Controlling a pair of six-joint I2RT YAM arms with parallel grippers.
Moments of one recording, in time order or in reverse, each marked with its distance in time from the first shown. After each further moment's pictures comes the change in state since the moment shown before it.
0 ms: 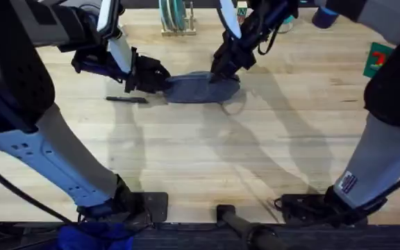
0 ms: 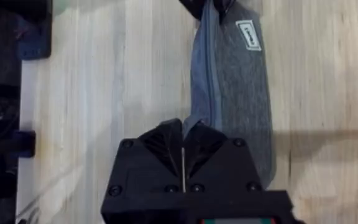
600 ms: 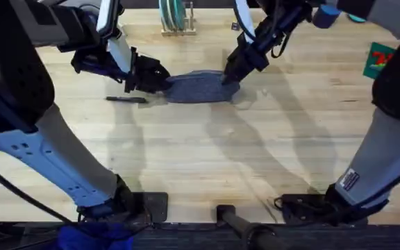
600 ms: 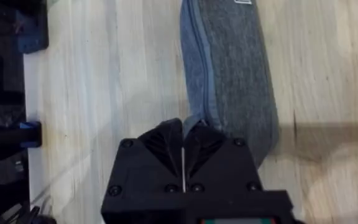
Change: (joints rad) left arm 0.003 0.000 0.000 0.000 0.000 0.000; right arm -0.086 0.000 -0.061 -0.027 0.001 -0.017
